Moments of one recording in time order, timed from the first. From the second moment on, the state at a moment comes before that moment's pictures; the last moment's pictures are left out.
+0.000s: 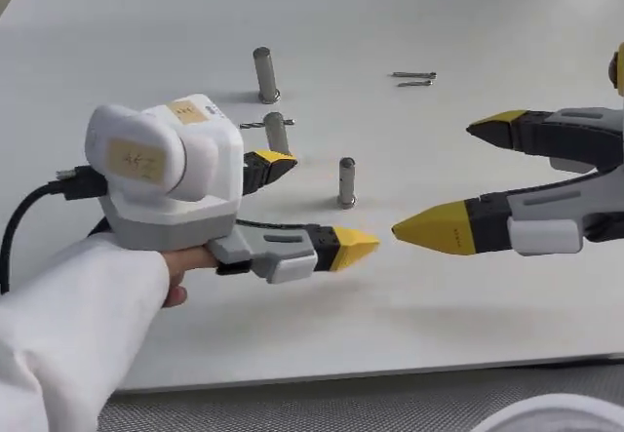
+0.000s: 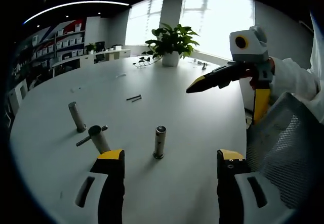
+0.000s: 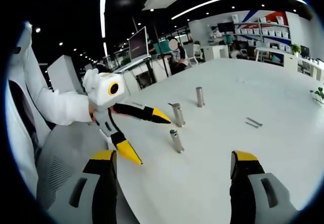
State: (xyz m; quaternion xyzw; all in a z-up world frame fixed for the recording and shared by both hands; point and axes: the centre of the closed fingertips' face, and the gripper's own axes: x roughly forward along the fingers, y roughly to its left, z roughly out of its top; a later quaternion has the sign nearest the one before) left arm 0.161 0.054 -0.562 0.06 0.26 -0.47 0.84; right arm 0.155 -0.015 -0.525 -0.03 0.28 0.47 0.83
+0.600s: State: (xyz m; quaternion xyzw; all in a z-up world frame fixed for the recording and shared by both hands) left arm 0.140 0.058 -0.543 0.01 0.25 -0.50 0.83; right arm 0.162 -0.023 -0.521 -0.06 0.30 0.48 0.82
